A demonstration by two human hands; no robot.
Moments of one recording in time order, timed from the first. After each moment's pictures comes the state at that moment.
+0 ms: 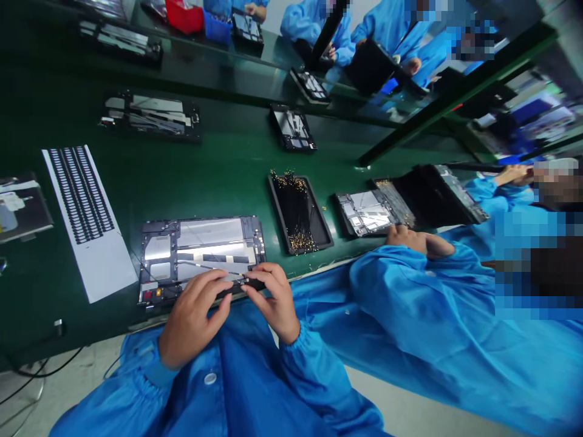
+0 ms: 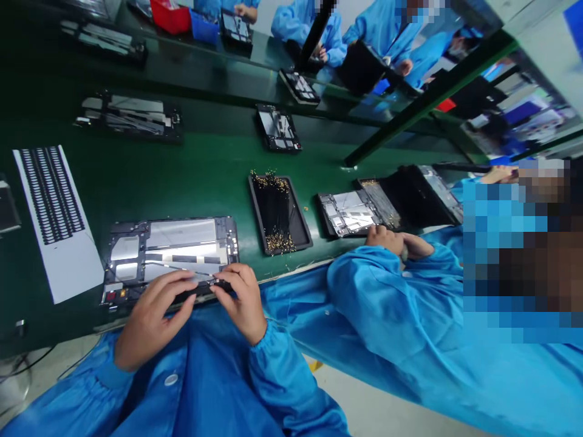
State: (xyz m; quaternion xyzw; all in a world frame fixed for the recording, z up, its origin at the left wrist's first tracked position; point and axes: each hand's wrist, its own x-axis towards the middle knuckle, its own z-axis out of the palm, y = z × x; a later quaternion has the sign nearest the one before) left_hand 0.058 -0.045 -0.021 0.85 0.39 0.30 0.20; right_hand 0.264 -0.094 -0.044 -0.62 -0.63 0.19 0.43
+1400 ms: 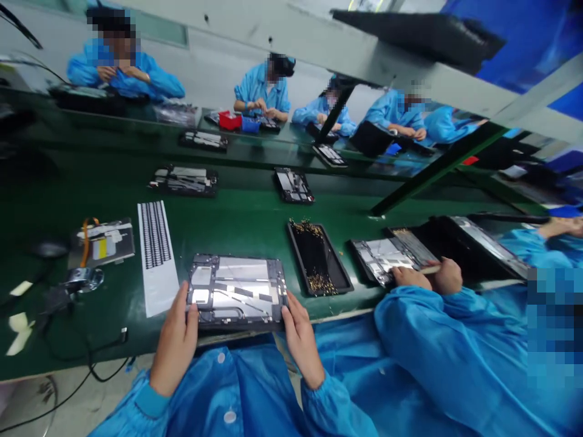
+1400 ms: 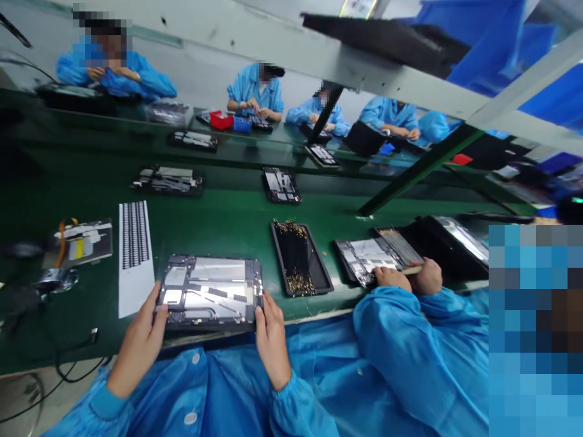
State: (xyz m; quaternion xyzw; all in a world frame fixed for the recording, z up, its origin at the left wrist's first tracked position) left_hand -0.015 -0.050 -0.044 0.63 0.65 0.34 0.26; right_hand 0.263 -0.099 -0.088 -0.68 -0.58 0.15 0.42
